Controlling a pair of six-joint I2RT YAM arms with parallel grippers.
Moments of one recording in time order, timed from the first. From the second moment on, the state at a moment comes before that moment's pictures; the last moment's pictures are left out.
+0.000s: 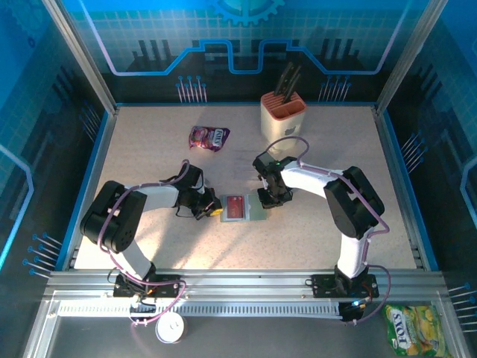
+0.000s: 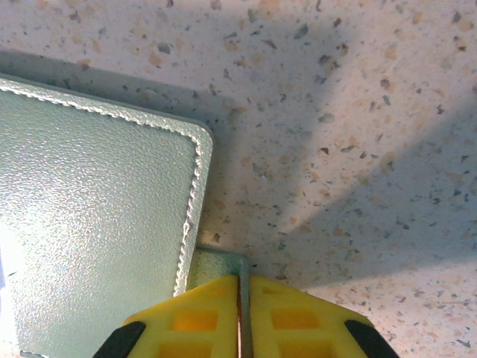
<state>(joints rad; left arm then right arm) -0.34 1.68 0.72 -0.19 0.58 -0.90 0.61 1.87 1.20 -0.80 -0.03 0.38</state>
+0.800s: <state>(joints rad) -0.34 1.67 0.72 -0.19 0.59 -0.90 0.55 1.80 1.13 -0.80 0.00 0.41</state>
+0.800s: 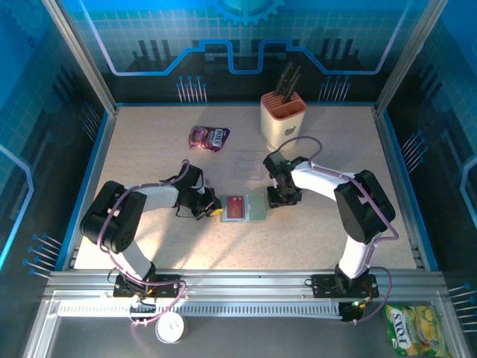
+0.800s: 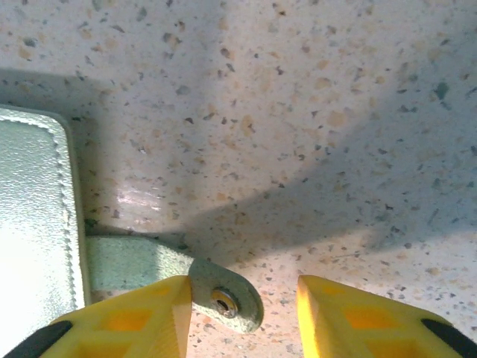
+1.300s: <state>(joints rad) -0.34 1.66 0.70 -0.17 0.58 -0.90 0.54 1.81 1.13 -0.80 0.01 0.41</state>
